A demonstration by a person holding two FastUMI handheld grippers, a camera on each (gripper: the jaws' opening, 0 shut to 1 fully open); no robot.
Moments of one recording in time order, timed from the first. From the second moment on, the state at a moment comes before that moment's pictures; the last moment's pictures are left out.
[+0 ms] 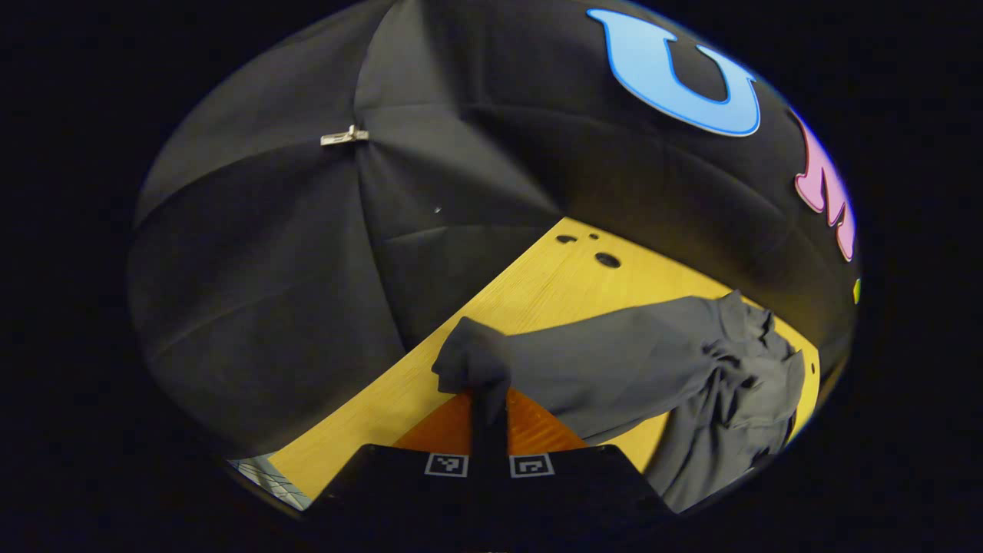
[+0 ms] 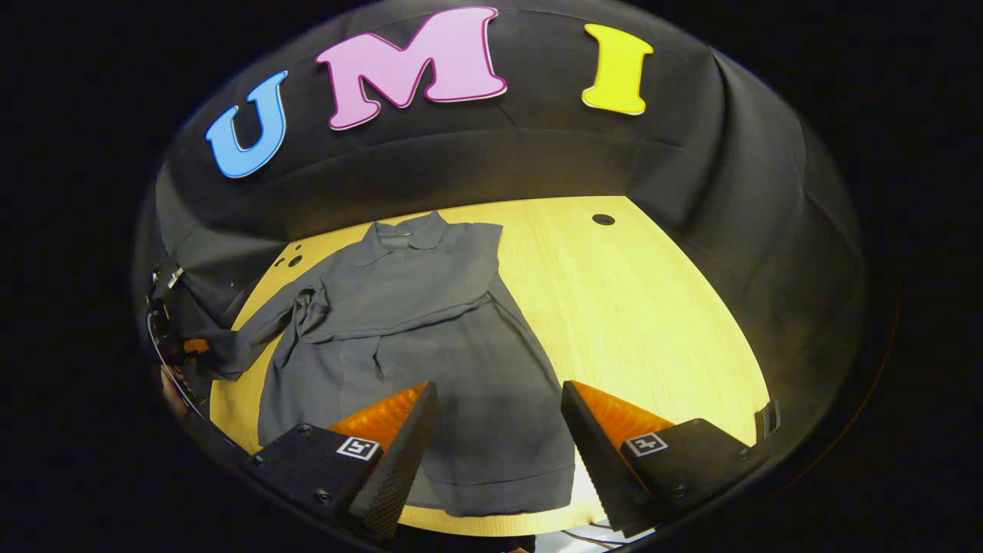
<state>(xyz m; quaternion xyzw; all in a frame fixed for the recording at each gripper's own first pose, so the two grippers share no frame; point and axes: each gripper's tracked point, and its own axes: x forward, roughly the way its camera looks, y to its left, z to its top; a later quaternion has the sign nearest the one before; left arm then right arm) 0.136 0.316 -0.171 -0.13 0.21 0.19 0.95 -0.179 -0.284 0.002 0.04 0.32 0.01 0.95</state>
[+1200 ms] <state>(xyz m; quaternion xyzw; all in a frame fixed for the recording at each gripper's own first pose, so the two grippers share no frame) 0.251 -0.120 -0.057 -0.09 0.17 -0.10 0.98 -0.183 -0.373 -0.040 0.09 0.35 0.03 0.93</state>
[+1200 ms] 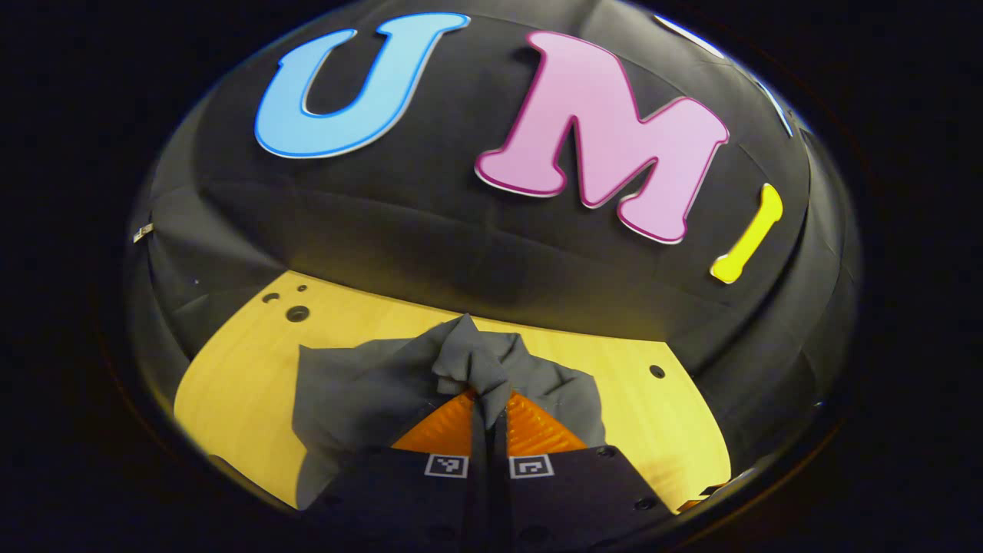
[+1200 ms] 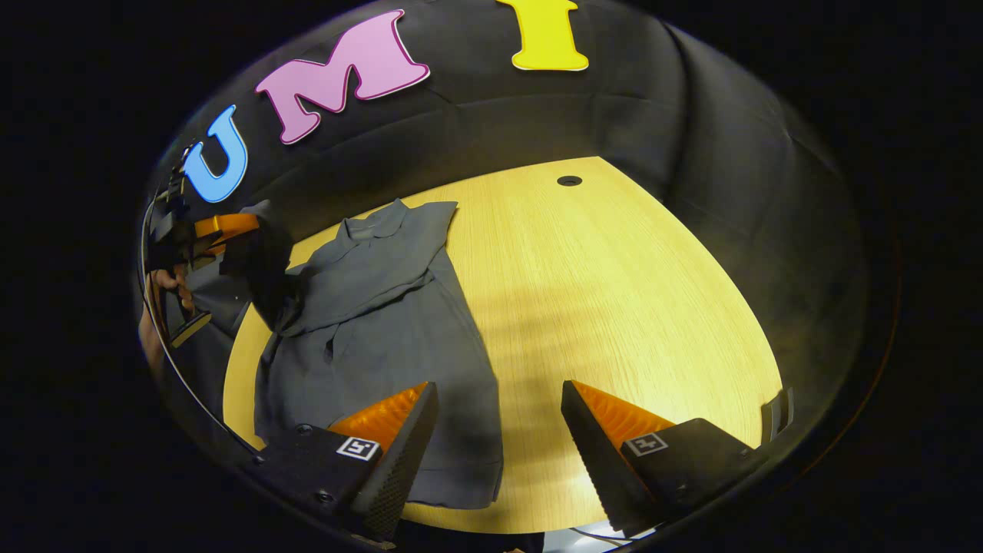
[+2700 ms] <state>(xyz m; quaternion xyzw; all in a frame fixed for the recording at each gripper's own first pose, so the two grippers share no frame) 0.187 -0.144 -0.169 0.00 0.23 -0.12 0.97 -0.202 -0.353 -0.091 0.06 0.42 0.07 0.90</state>
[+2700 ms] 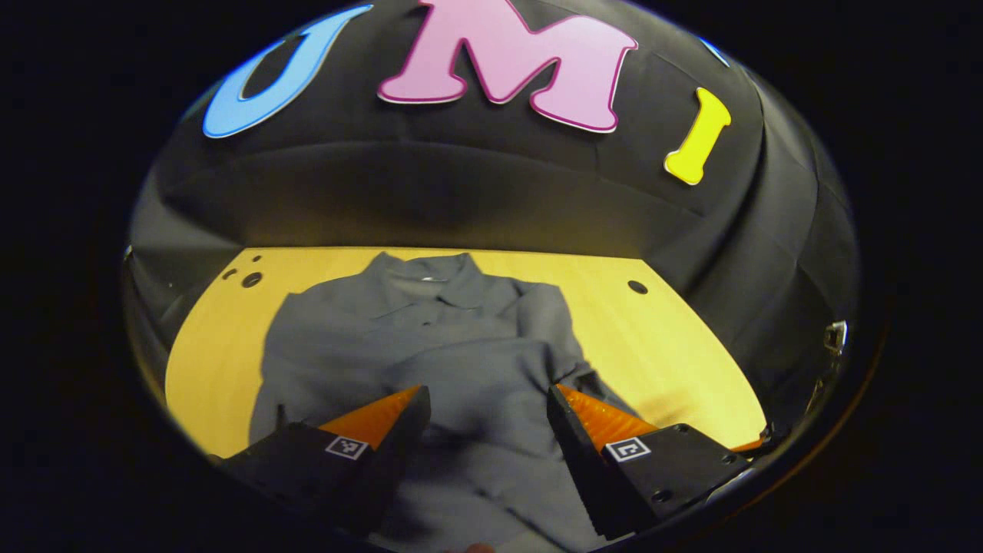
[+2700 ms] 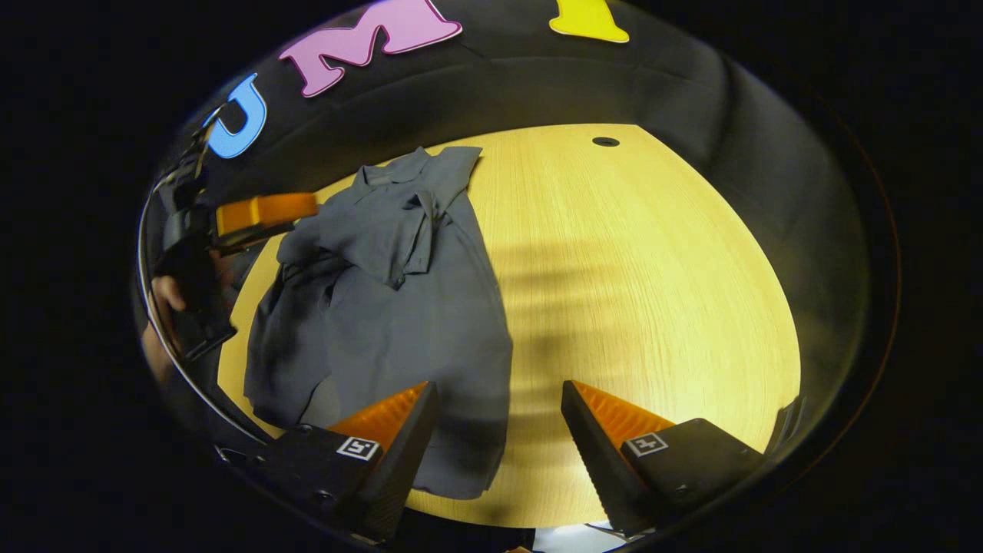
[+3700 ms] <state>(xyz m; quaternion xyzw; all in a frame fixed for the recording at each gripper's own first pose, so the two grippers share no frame) -0.003 0.095 -0.318 -0.04 0.37 0.03 0.93 -0.250 -0.259 -0.138 0.04 0.50 0.07 0.86</state>
